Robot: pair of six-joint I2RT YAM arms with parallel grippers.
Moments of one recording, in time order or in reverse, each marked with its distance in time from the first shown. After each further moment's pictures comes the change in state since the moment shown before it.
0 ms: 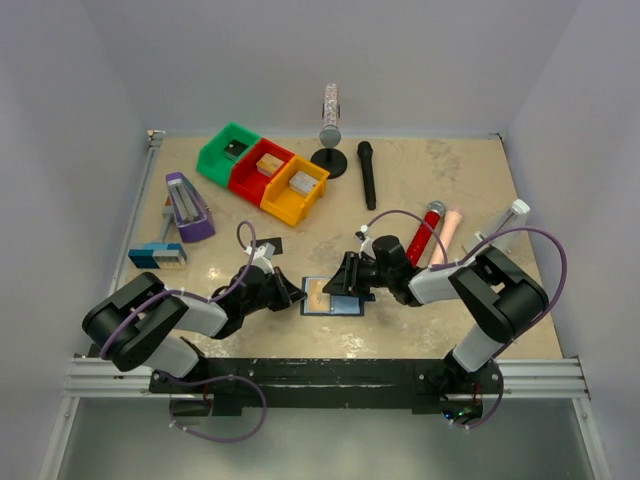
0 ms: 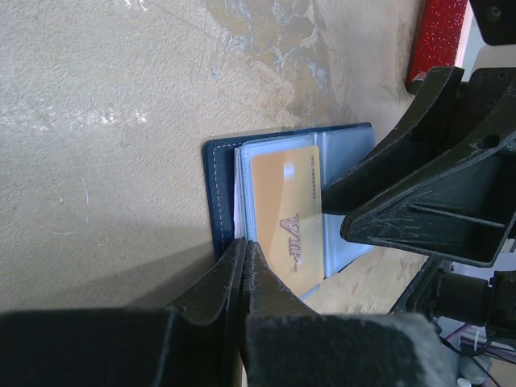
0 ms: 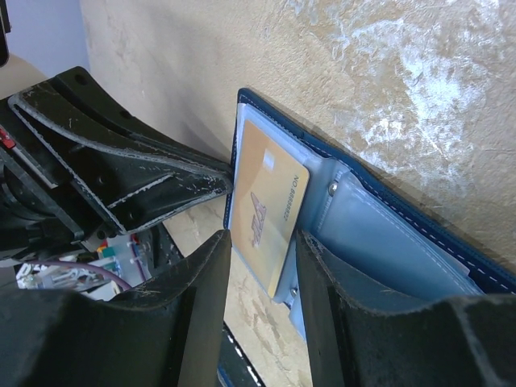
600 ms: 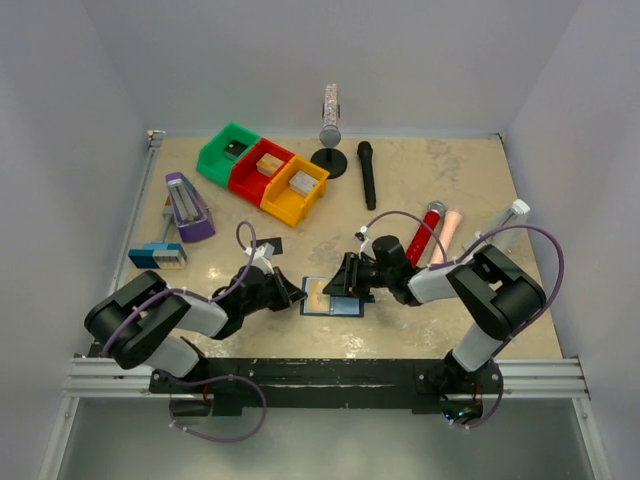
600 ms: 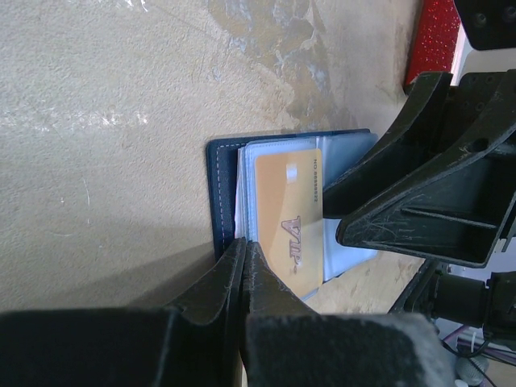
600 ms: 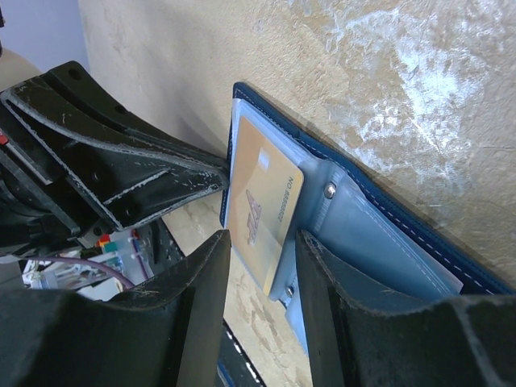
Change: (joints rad) left arm 0.000 0.014 -0.007 0.029 0.000 -0.008; right arm -0.005 0.019 0.001 0.002 -0.021 0.000
